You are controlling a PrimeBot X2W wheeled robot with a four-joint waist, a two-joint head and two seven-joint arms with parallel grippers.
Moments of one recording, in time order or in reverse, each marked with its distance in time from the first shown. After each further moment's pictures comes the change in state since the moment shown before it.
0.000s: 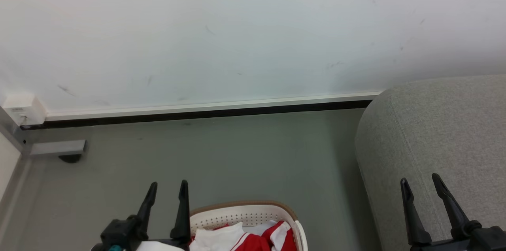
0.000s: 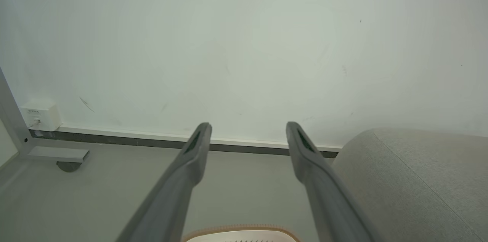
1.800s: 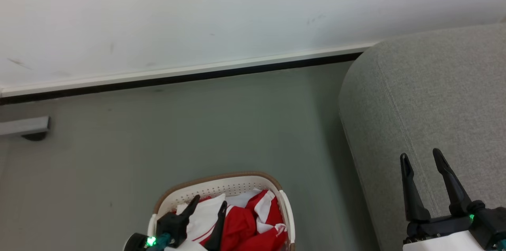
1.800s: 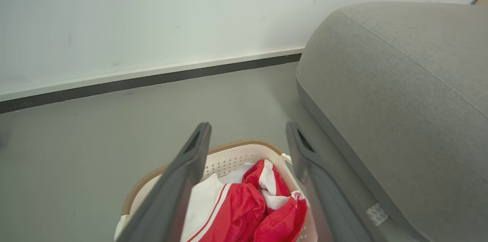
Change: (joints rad) left arm -0.142 0.002 -0.132 0.338 0.120 -0.078 -0.015; right arm -0.072 0.019 0.000 -0.020 0.003 0.000 -0.016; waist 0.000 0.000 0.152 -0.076
